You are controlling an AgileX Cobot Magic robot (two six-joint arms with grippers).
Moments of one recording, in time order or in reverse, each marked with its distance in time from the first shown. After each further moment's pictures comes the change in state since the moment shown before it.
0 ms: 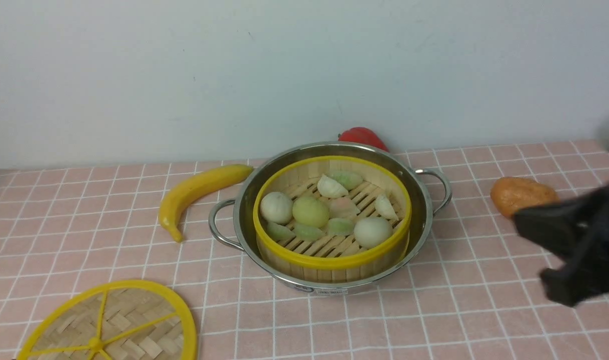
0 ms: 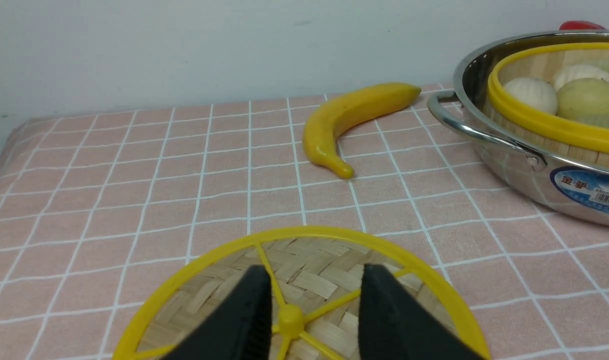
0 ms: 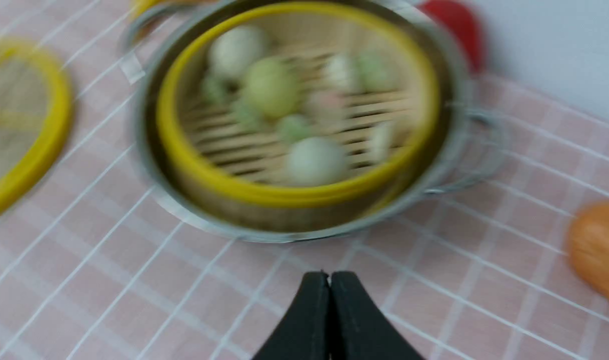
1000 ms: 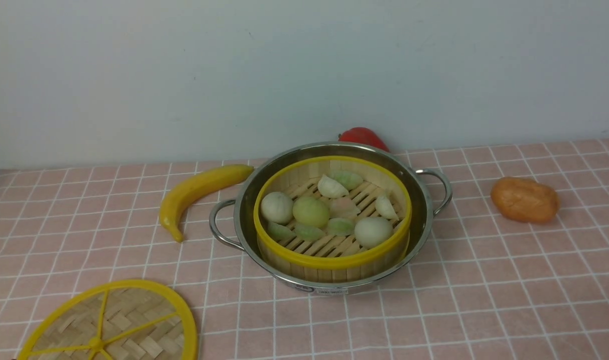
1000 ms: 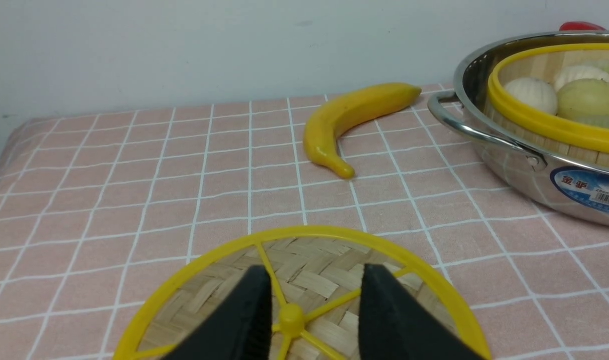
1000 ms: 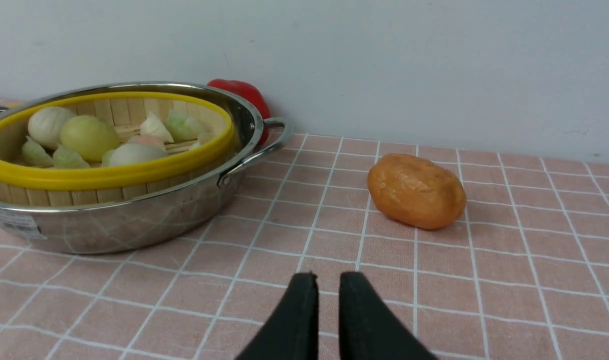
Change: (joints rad) right arm -0.240 -0.846 0.642 -0.051 -0.142 0.040; left arm 0.000 0.000 0.000 0.000 0.000 0.000
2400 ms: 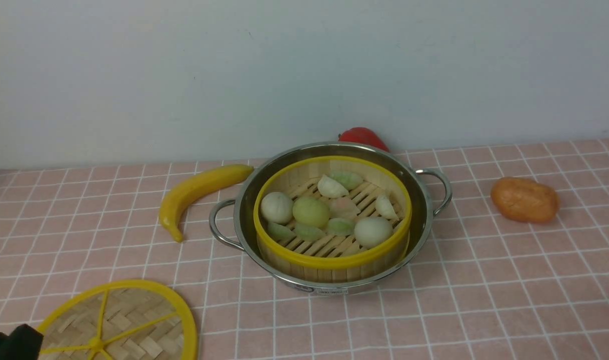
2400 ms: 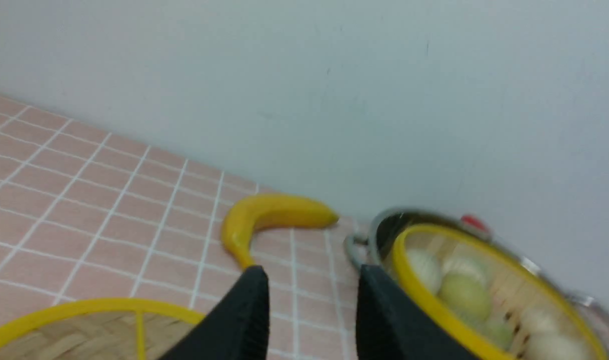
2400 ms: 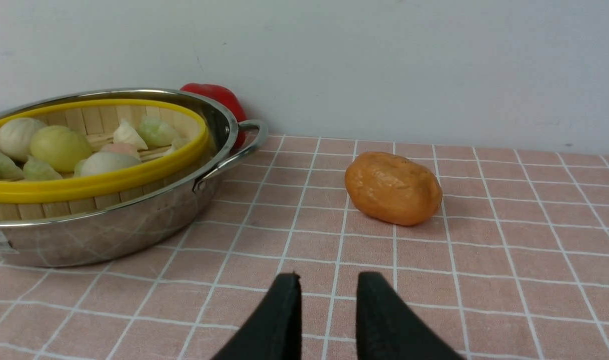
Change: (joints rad) right arm -0.052 0.000 0.001 0.019 0.000 0.000; left arm 0.000 0.000 0.000 -0.455 -0.218 -0.113
